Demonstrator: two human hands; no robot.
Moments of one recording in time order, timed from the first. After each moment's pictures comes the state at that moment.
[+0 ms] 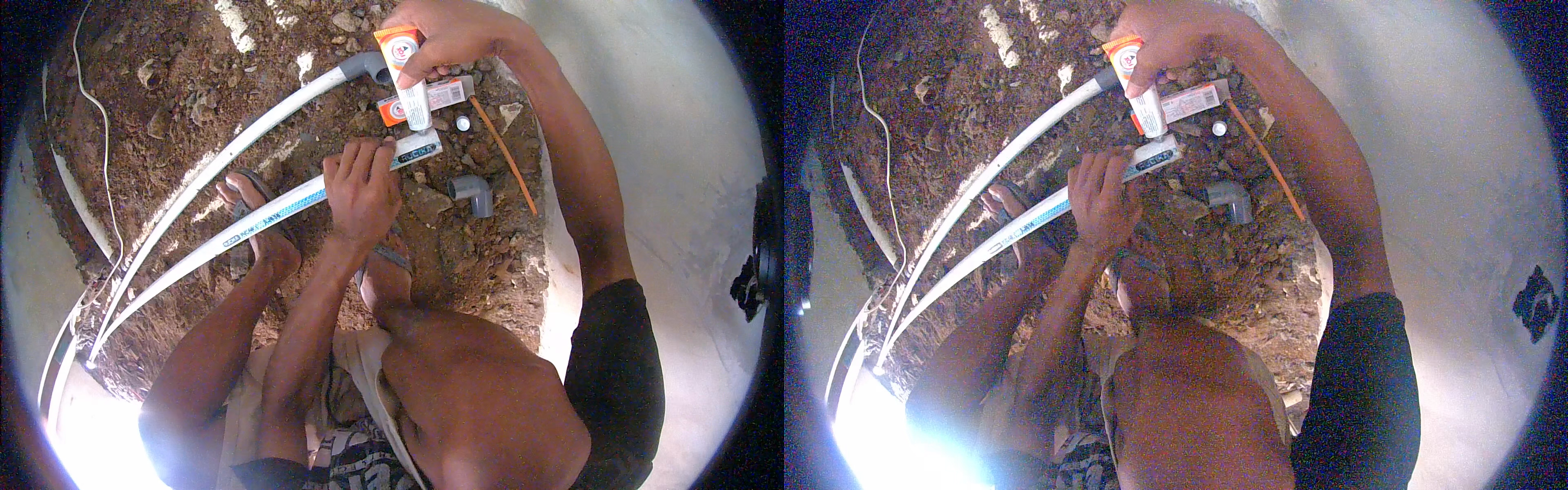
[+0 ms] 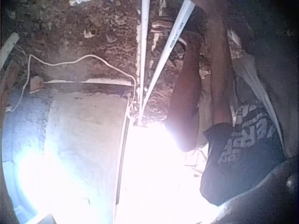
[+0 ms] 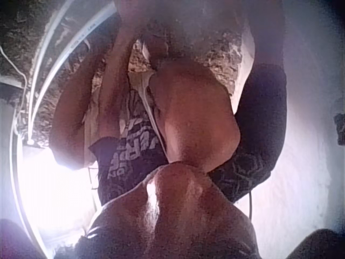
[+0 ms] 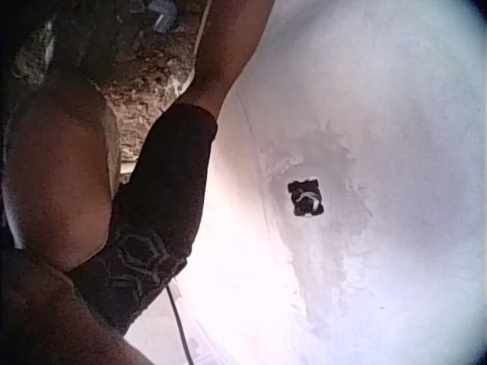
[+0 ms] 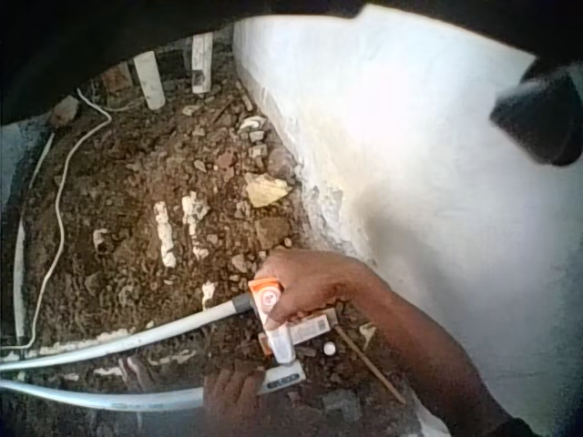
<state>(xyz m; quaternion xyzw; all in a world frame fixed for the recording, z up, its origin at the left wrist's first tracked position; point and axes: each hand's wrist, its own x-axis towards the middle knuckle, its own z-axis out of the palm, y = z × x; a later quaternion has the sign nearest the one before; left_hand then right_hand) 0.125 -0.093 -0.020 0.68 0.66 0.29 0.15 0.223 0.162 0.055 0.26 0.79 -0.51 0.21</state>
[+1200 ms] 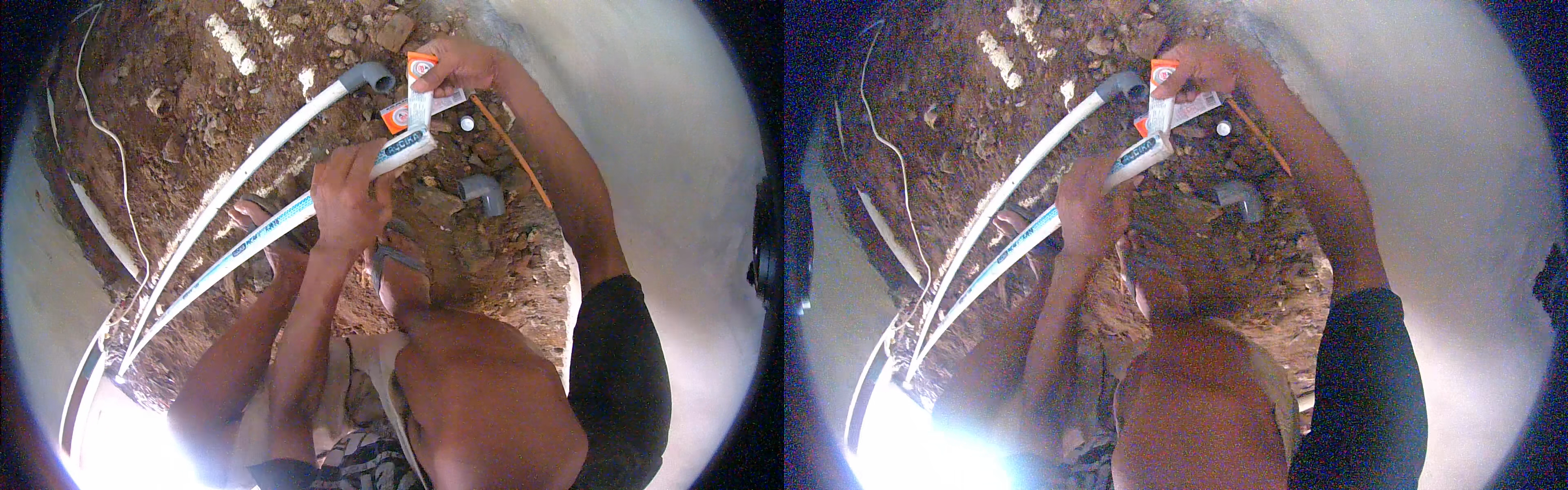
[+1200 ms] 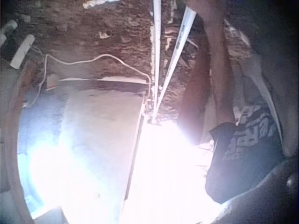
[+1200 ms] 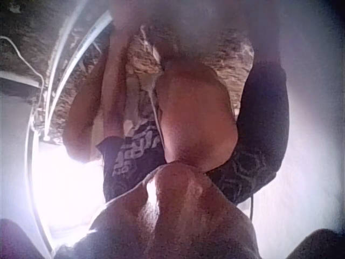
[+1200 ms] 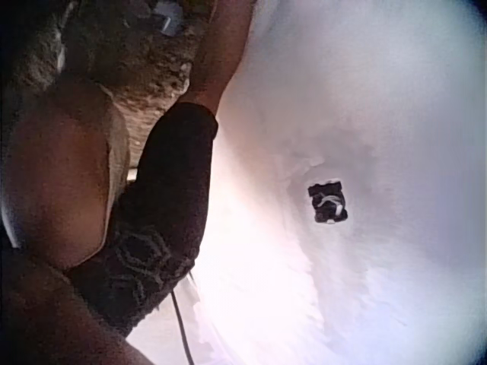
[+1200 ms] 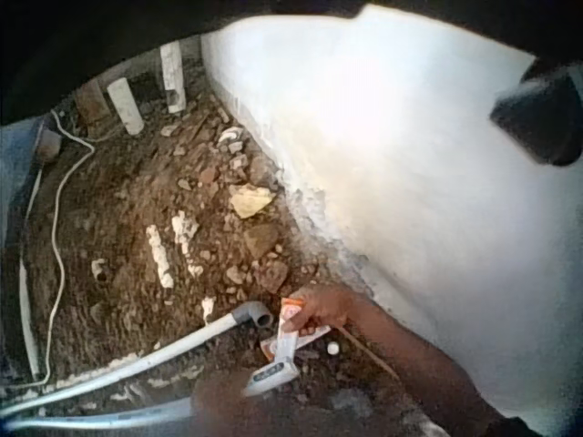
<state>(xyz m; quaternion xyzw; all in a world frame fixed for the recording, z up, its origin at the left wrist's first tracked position) 0.098 -0.081 -0.008 0.68 0.64 0.28 0.23 0.295 0.143 -0.062 0.33 0.51 -0.79 0.07</state>
